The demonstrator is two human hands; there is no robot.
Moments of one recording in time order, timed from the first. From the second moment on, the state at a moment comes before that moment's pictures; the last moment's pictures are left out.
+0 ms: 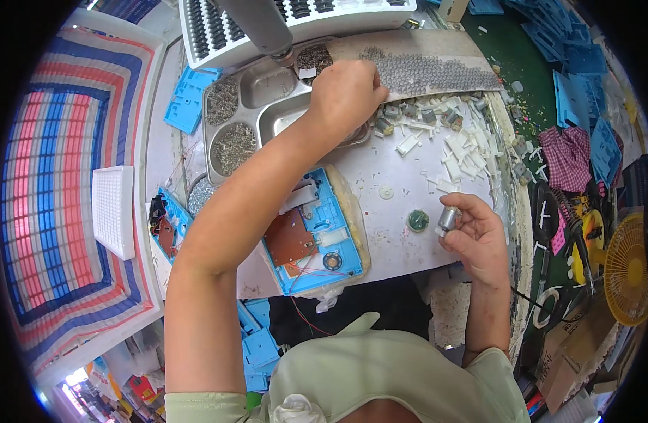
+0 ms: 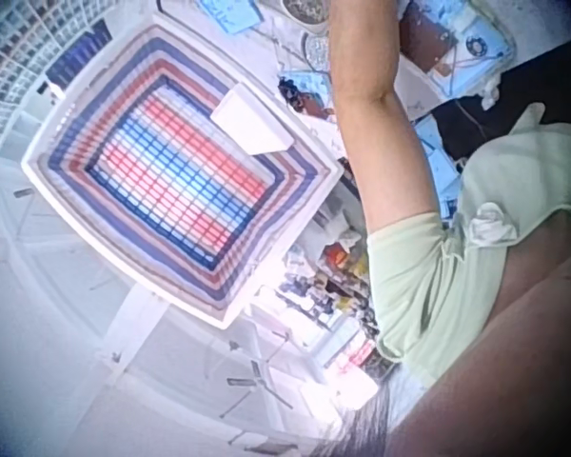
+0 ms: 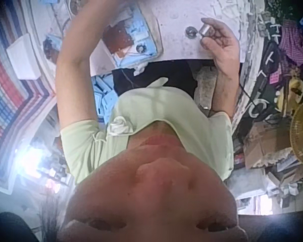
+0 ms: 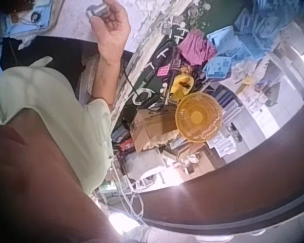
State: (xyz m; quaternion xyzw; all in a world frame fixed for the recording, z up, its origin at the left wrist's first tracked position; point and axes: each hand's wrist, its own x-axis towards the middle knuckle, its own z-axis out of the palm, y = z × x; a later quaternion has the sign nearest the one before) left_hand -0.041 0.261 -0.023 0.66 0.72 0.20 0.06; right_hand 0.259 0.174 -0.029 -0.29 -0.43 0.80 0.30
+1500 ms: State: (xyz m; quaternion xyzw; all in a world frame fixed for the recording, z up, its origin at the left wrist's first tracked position) left_hand 0.015 -0.020 -0.012 0.44 0.60 0.53 0.40; right_hand 0.182 0.123 -0.014 -0.27 -0.47 0.84 0.07
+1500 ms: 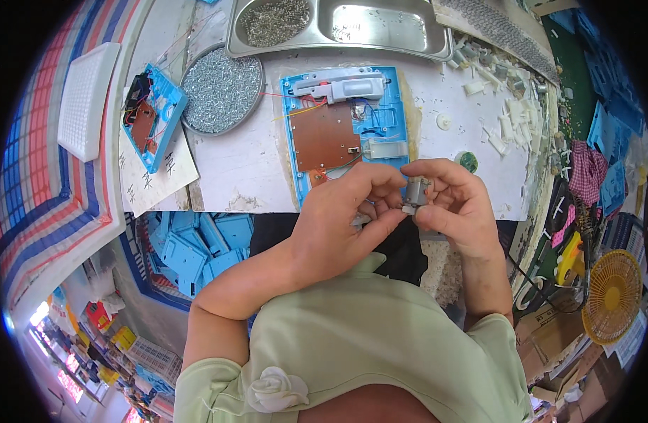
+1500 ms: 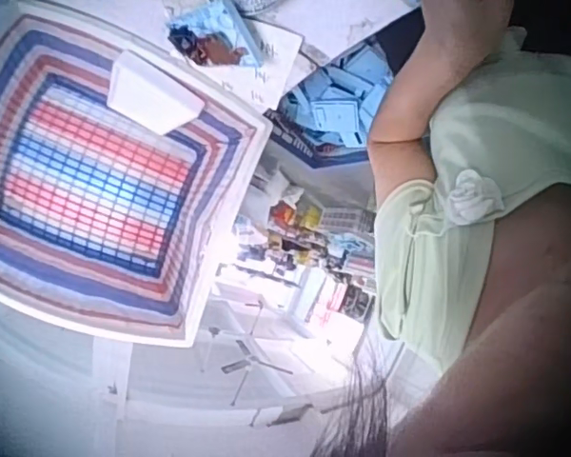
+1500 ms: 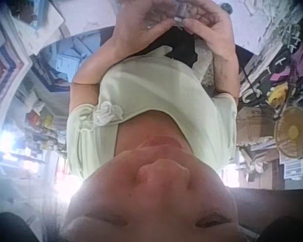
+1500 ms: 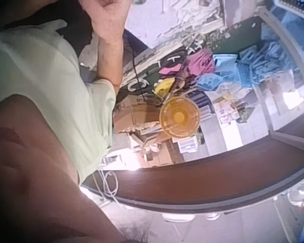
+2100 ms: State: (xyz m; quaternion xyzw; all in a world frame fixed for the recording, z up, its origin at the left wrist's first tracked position) left_hand 0.007 -0.025 -0.025 0.53 0.59 0.56 0.24; right_hand 0.175 0.119 -0.005 -0.08 -0.89 0.35 0.29
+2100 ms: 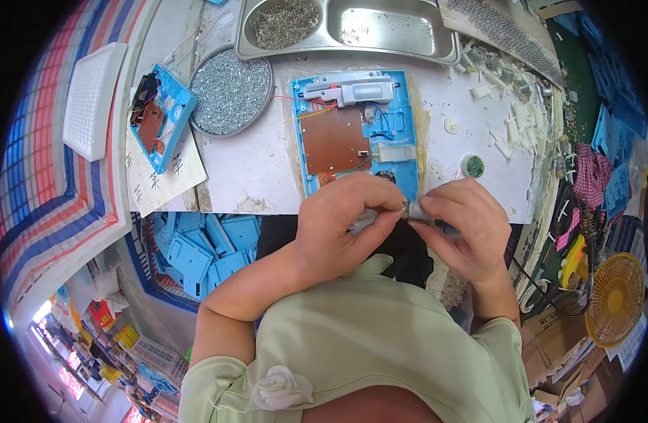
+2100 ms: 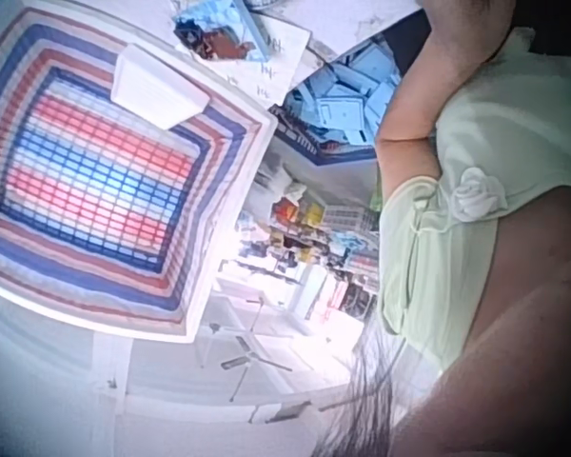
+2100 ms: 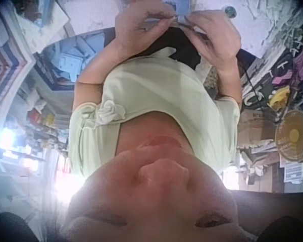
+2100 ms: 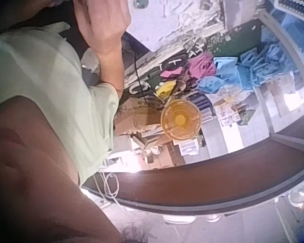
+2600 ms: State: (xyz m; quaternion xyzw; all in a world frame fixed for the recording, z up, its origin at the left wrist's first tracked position) left_hand 0.009 -0.031 -0.030 0.49 0.64 0.55 0.24; right_hand 0.170 0.119 -0.018 -0.05 -0.88 0.34 0.33
